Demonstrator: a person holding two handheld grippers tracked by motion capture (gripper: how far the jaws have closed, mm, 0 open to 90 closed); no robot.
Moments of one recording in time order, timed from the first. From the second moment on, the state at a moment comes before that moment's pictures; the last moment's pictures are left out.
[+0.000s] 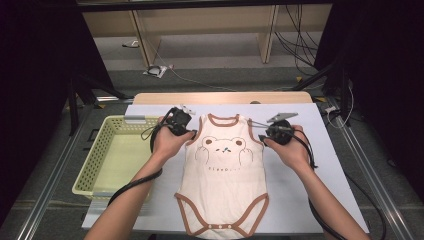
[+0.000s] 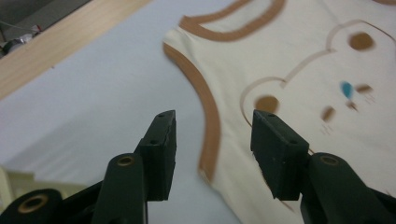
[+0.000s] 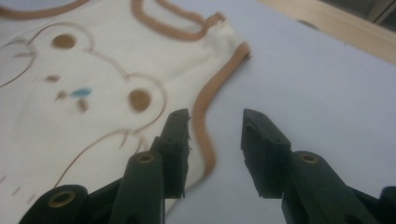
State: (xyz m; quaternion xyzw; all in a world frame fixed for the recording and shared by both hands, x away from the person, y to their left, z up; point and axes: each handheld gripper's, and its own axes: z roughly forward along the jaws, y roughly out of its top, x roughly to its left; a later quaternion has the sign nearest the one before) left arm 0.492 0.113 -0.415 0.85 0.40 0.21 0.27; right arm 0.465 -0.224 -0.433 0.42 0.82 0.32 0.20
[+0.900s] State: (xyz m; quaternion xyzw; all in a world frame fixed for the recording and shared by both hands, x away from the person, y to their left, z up) left arm 0.321 0.156 -0.467 0.89 0.34 0.12 0.26; right arm 0.314 -0.235 -0.477 0.38 0.87 0.30 0.10
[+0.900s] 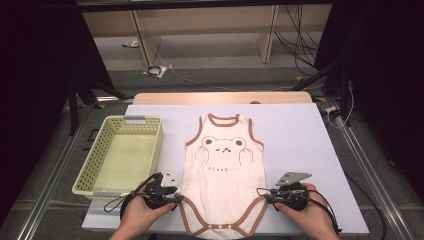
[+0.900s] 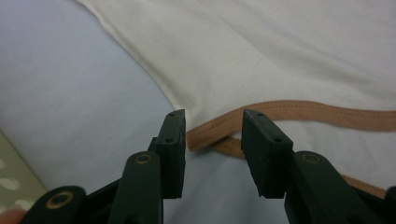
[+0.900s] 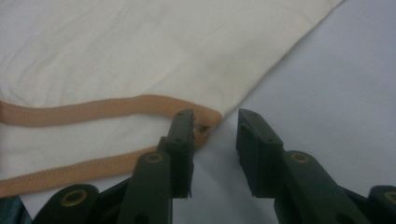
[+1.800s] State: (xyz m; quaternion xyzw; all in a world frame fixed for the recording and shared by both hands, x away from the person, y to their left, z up) left arm 0.318 0.150 -0.469 0.90 0.34 0.14 0.25; right arm 0.309 -0.230 -0.479 0.41 0.85 0.32 0.10
